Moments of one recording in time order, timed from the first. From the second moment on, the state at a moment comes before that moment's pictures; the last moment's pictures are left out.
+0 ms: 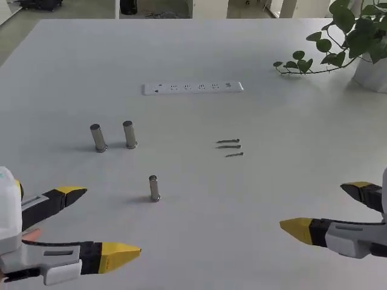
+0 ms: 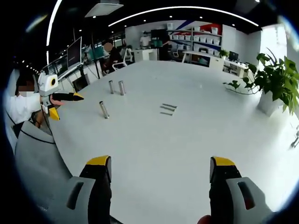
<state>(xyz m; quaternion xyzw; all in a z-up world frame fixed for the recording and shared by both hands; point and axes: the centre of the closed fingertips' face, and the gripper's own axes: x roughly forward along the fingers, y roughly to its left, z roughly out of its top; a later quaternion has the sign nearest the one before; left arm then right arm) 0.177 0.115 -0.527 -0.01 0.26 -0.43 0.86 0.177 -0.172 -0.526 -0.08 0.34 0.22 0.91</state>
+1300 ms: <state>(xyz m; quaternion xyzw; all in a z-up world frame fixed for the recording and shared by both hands) 0.171 0.113 -0.523 -0.03 0.25 -0.44 0.86 0.283 -0.116 -0.557 -0.31 0.39 0.43 0.75</state>
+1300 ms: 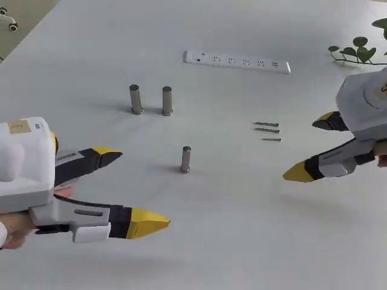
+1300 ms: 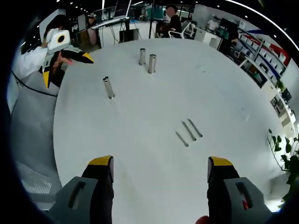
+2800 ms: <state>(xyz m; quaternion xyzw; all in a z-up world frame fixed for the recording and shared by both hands) 0.169 0.113 -0.531 -0.02 0.27 -0.42 0.87 0.315 -0.095 -0.608 -0.33 0.43 0.51 0.67</state>
